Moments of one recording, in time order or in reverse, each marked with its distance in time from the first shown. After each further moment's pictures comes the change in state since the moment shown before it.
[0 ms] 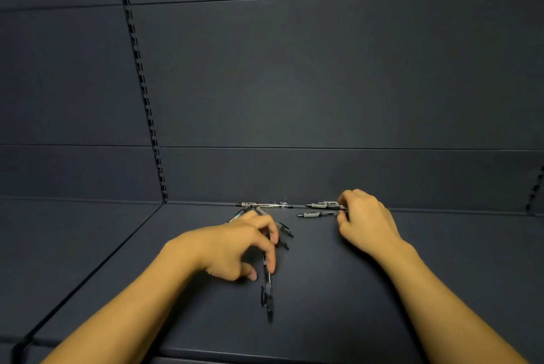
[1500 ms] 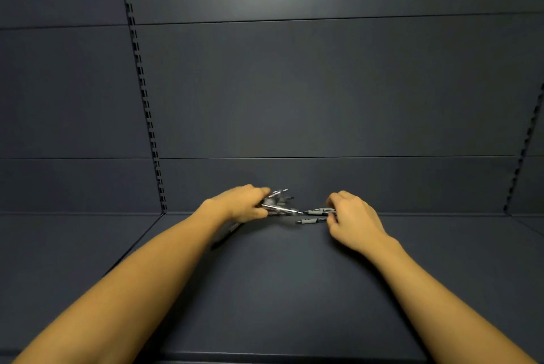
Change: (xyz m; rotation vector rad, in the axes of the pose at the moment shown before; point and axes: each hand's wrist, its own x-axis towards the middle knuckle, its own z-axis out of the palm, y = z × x) left_hand 0.072 -0.070 -0.032 0.177 0.129 -0.309; right_hand 0.006 -0.015 -0.001 -0.063 0.018 -0.076
